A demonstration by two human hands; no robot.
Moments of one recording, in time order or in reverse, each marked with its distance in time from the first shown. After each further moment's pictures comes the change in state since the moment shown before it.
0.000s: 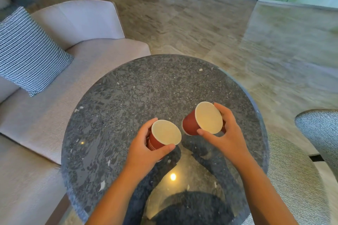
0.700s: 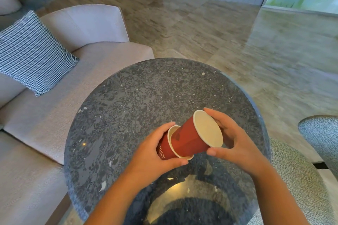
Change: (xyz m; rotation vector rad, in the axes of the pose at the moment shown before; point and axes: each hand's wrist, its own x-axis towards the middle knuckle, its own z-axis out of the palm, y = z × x) left_hand -0.016 0.035 0.002 0.246 -0.192 0.068; right_hand -0.011 -0.037 -0.024 0.260 -0.406 -0.014
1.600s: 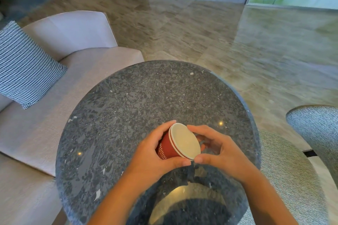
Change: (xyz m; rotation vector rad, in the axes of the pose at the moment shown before) left_hand 0.003 0.024 0.011 -0.076 -0.062 0.043; right_hand -0.015 0.010 0.007 -0.021 0.015 0.039
